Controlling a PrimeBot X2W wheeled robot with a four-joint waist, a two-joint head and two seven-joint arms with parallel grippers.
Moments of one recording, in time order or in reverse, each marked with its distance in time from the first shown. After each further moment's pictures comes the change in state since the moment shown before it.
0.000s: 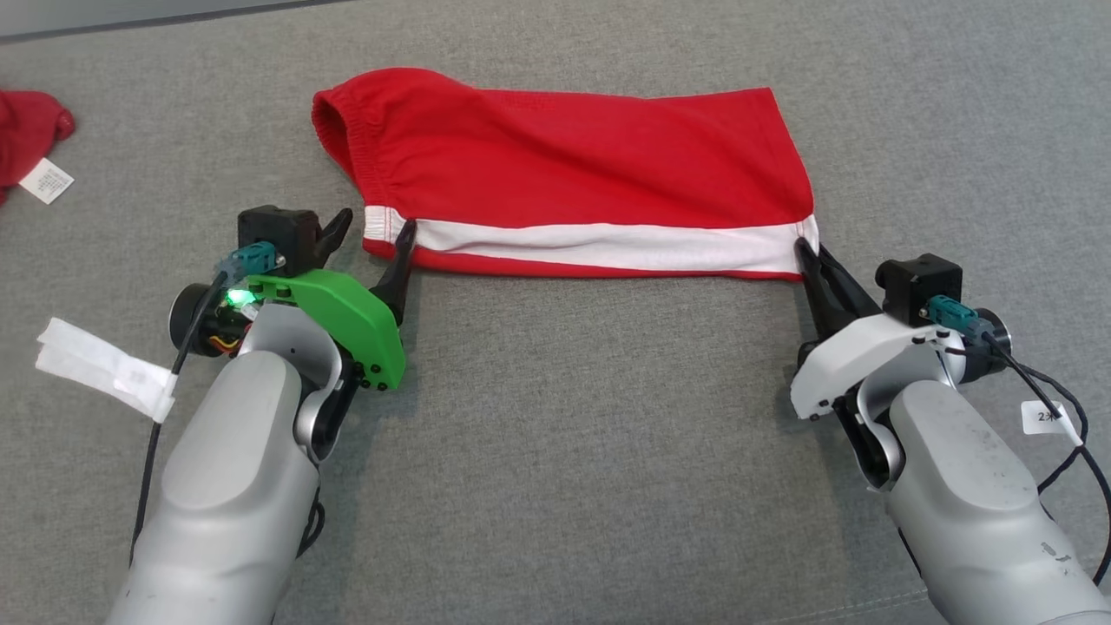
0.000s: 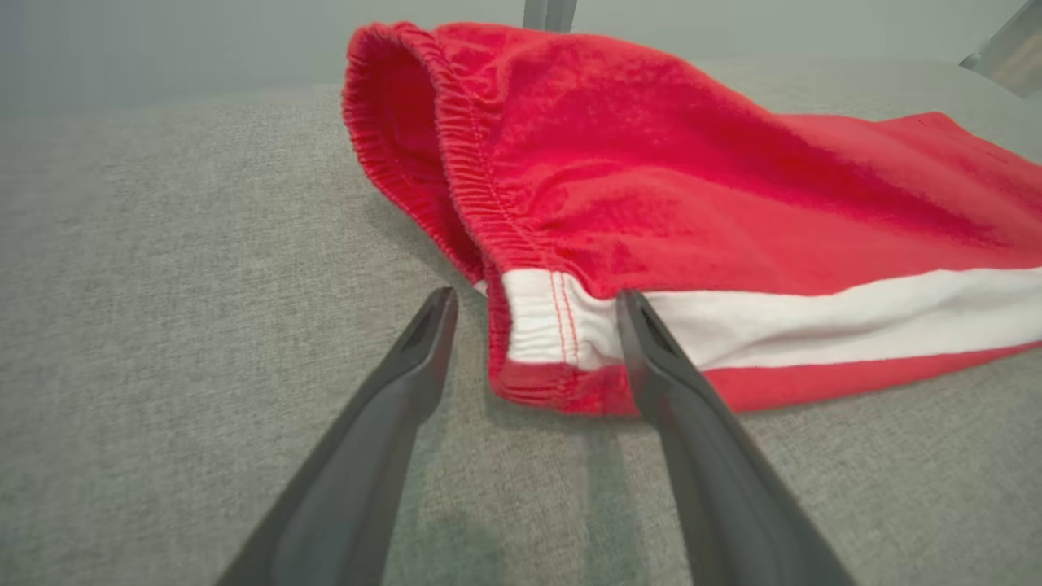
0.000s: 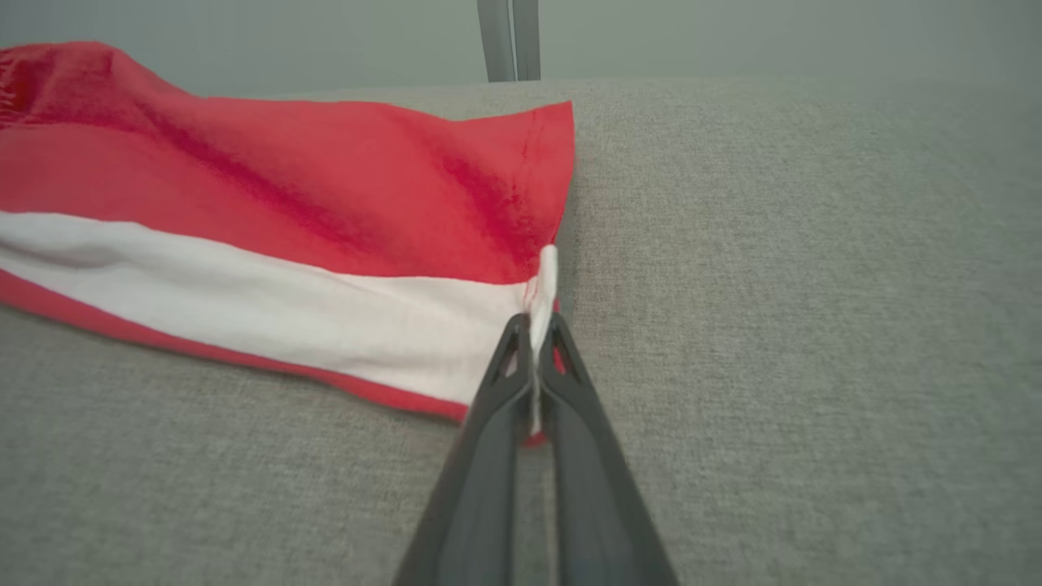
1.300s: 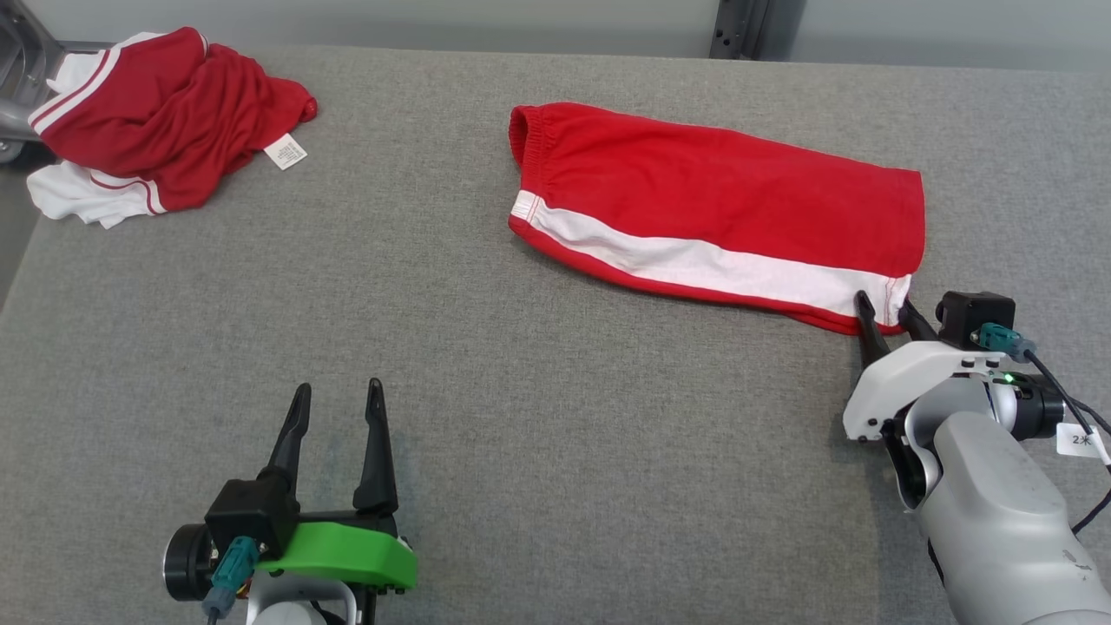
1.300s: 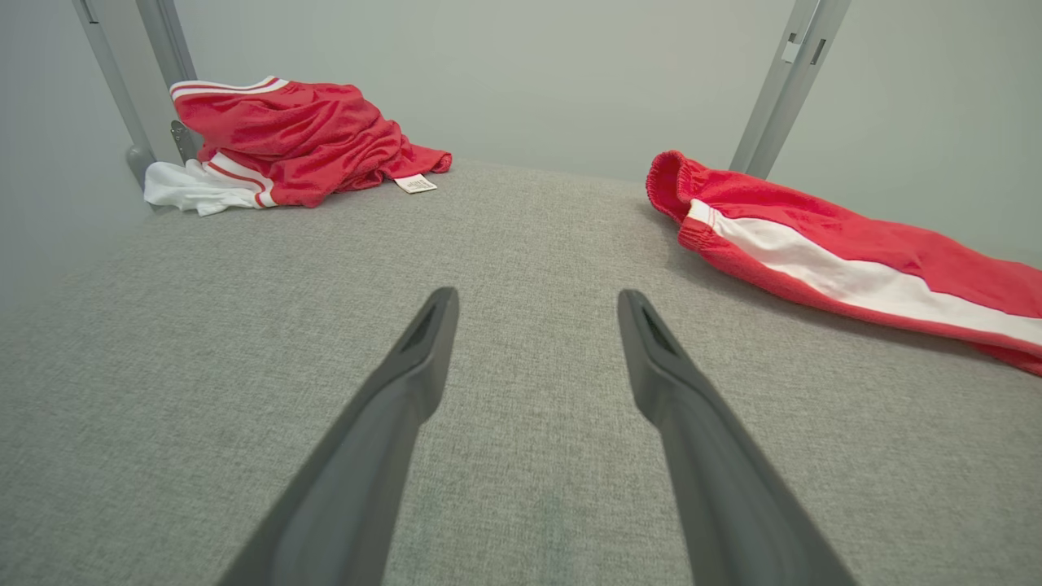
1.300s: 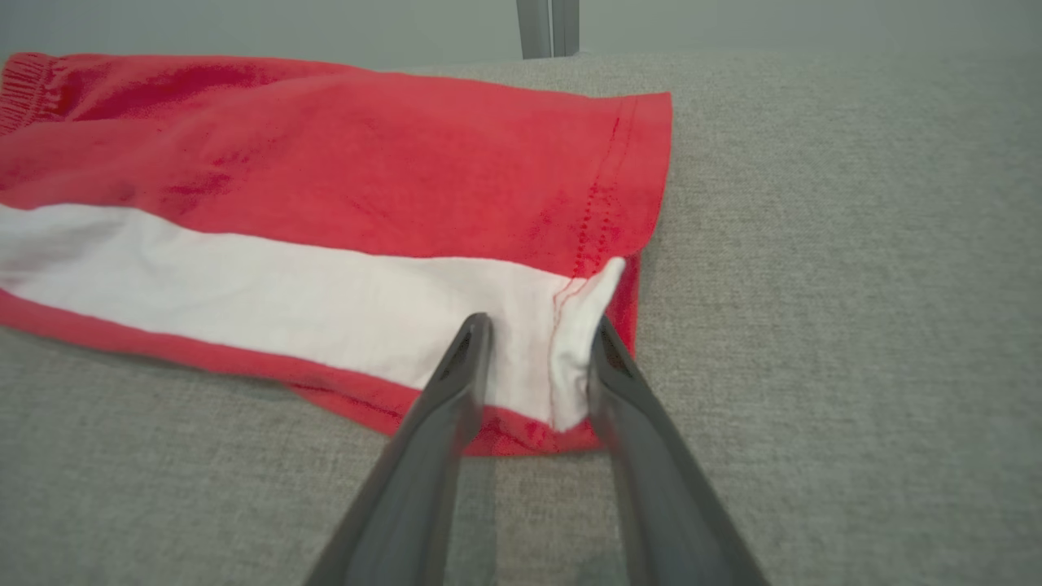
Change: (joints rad) left arm 0.611 -0.094 0.181 -0.499 0.166 0.162 -0.273; right arm -0.034 0.022 -0.244 0.265 -0.099 0.000 0.001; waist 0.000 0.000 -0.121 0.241
